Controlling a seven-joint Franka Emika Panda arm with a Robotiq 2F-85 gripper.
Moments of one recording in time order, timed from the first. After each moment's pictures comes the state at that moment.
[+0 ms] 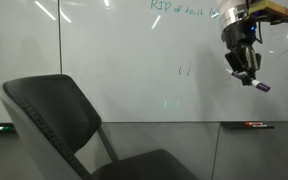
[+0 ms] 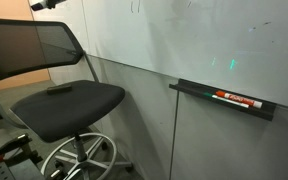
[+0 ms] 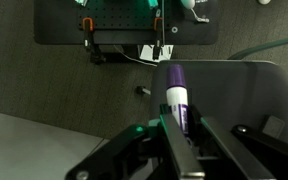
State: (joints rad) arm 0.13 -0.22 0.14 -1.95 0.06 1.42 0.23
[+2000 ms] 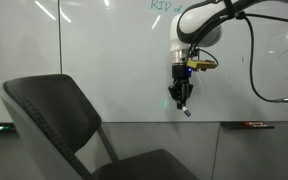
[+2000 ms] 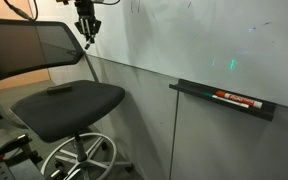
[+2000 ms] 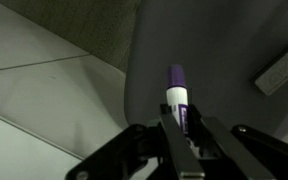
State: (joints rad) arm 0.22 0.24 0.19 -1.72 -0.13 1.90 0.14
